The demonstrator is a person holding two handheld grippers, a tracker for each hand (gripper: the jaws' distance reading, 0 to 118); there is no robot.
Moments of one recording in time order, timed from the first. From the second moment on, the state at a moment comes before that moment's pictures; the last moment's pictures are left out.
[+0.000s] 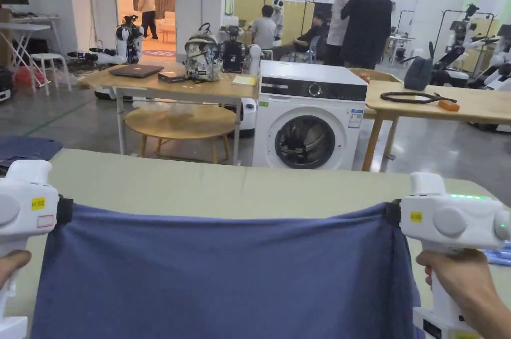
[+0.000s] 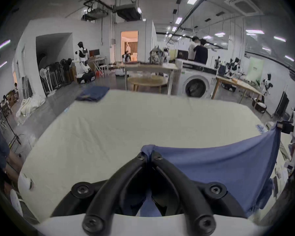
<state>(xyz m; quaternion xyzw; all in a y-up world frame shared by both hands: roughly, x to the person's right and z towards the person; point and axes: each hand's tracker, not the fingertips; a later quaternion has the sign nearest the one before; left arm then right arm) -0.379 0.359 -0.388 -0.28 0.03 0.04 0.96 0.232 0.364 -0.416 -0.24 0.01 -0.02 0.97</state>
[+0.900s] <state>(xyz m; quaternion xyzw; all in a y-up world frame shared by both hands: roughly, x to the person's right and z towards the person) -0.346 0.566 -0.442 -0.14 0.05 0.00 0.99 0.243 0.575 -0.414 -0.06 -0.07 0.01 1.00</state>
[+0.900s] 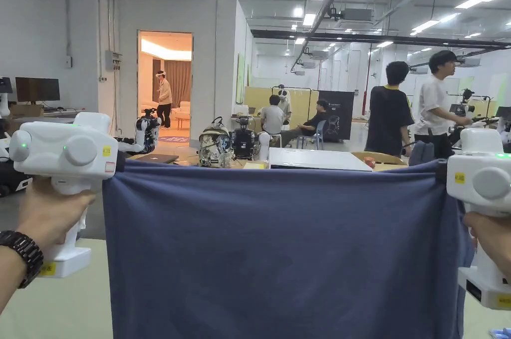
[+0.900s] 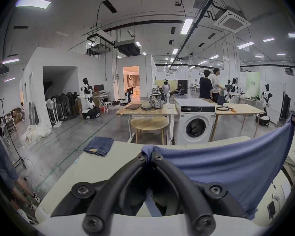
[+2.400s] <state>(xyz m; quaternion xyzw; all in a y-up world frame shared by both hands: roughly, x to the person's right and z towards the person) -0.360 0.436 -0.289 -0.17 0.04 -0.01 0.98 0.227 0.437 -0.261 -0.10 -0.04 0.07 0.99</state>
